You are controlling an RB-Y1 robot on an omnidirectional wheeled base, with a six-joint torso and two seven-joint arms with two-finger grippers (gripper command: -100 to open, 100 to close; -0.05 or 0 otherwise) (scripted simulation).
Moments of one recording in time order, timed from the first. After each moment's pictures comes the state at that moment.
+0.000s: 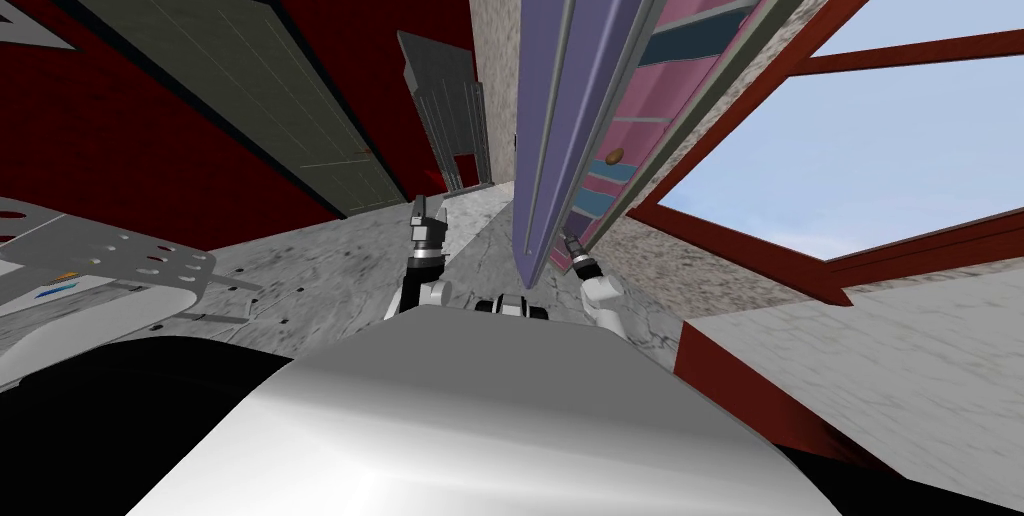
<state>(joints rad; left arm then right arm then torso) 0.45 -0.02 -0.01 -2.21 -0.04 -0.44 0.05 0.03 -0.15 -0.16 -1.49 -2.12 0.49 -0.68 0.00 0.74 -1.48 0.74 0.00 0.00</state>
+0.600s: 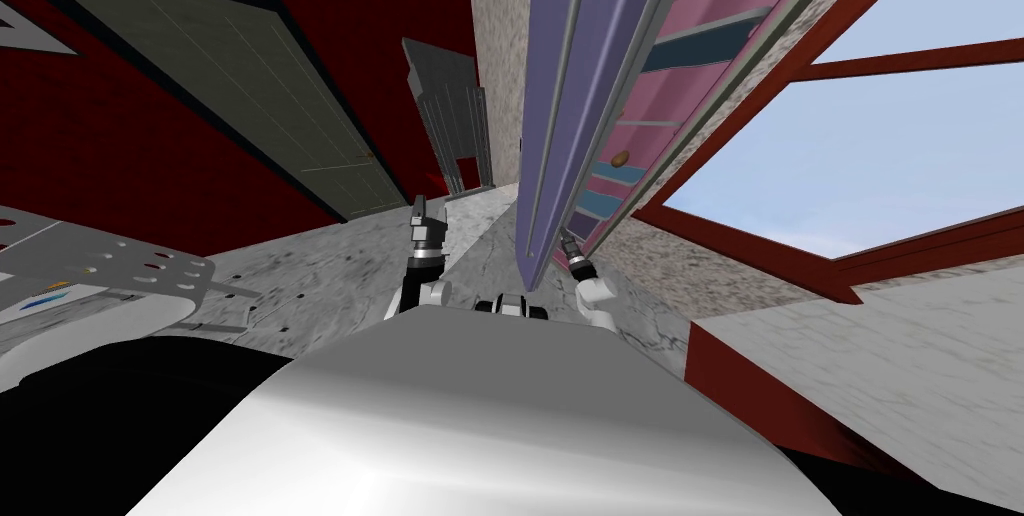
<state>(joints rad) 0.45 -0.02 -0.01 -2.21 -0.04 -0.44 0.05 0.04 -0.09 -0.15 -1.50 -2.14 0.51 -0.66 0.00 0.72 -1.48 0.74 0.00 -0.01</state>
